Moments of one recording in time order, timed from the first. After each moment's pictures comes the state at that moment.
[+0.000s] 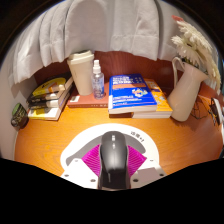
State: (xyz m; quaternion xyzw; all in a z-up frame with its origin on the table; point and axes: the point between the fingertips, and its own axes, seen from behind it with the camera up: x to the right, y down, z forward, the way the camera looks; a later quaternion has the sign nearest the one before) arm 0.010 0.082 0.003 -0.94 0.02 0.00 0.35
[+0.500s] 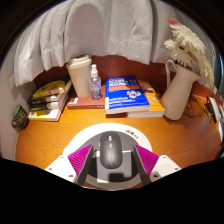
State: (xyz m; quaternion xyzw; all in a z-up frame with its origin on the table) arm 0.017 0.065 0.022 -0.93 0.03 -0.02 0.35
